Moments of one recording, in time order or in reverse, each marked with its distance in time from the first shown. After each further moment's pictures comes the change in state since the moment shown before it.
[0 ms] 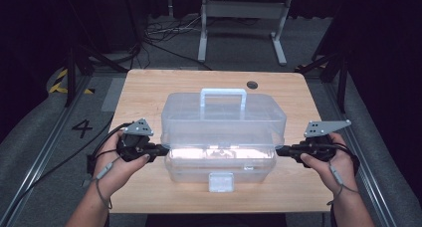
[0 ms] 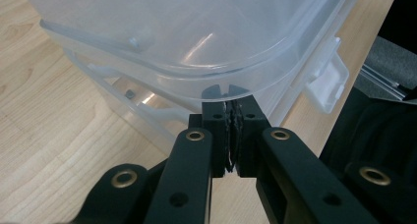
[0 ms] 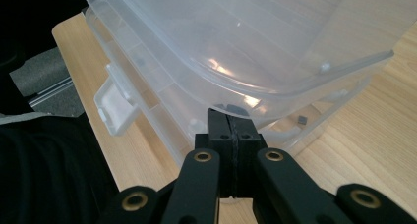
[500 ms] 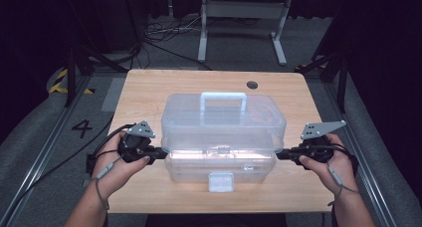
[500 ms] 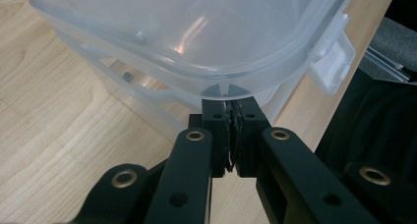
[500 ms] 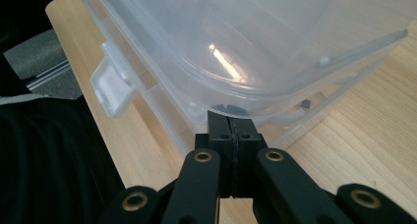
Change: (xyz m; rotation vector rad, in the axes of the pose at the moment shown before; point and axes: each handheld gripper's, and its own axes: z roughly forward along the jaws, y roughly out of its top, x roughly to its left) left arm -0.001 -0.002 0.003 0.074 -0.012 -0.006; right arm 0.000 -0.003 0.004 0.072 0.004 -0.012
